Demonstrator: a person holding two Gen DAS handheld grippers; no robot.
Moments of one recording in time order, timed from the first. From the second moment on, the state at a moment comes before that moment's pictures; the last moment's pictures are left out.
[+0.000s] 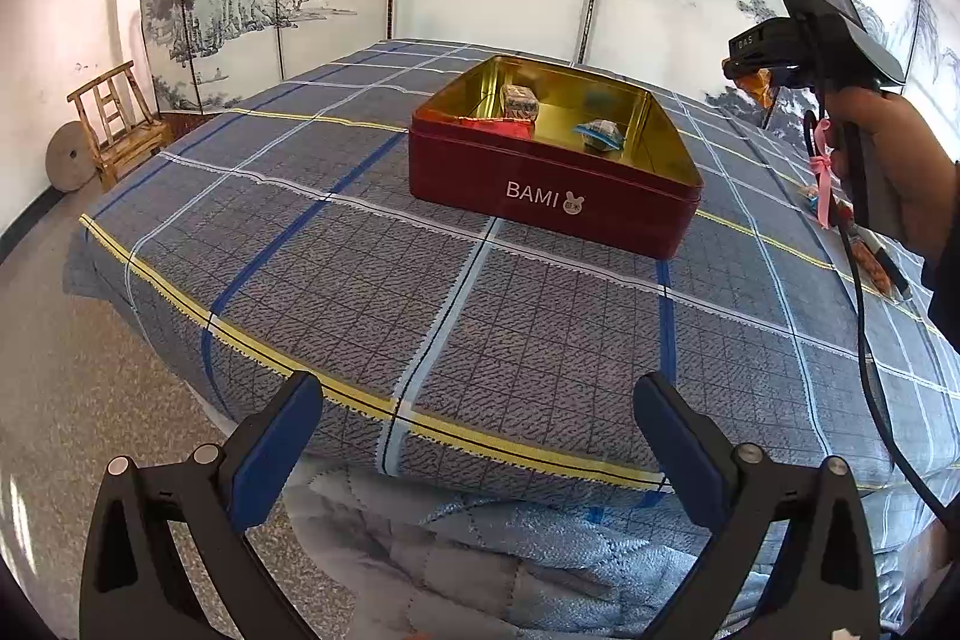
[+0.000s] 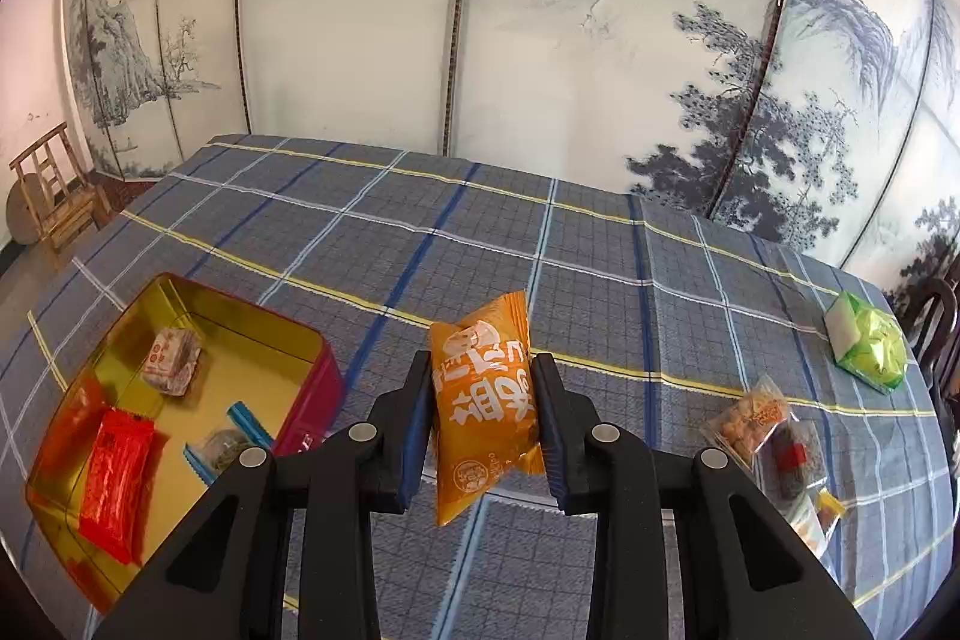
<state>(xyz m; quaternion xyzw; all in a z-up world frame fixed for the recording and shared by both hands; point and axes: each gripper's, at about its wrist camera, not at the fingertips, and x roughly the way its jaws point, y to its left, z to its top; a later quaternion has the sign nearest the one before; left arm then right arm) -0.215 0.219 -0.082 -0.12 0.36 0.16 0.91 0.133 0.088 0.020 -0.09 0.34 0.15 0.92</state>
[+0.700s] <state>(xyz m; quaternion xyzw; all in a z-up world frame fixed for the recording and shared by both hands) -0.229 0.239 -0.084 -0.14 0.35 0.18 0.91 0.095 0.164 0.028 -0.10 0.35 0.22 0.91</state>
